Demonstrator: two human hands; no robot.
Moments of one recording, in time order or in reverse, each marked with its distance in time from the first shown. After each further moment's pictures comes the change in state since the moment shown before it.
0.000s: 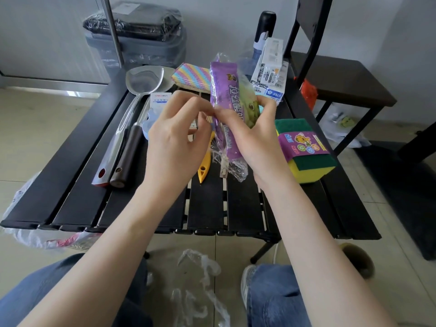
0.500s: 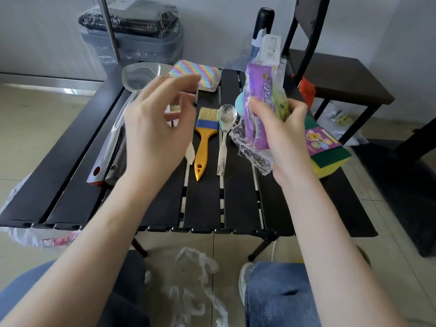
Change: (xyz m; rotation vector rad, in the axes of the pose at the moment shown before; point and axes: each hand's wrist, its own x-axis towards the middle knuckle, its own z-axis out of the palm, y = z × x) left_hand 0.013 0.004 -0.015 -0.071 0.024 -0.111; right_hand 0.004 -0.003 -0.031 0.038 0.186 0.067
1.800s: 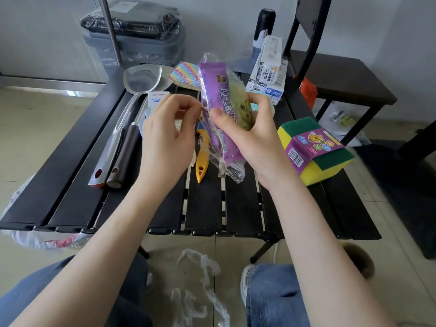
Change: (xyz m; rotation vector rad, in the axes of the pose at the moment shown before) left_hand -0.007 -0.018 0.015 -0.080 -0.062 -0.177; right_hand -0.006 0.007 0.021 -0.090 -0.317 -0.095
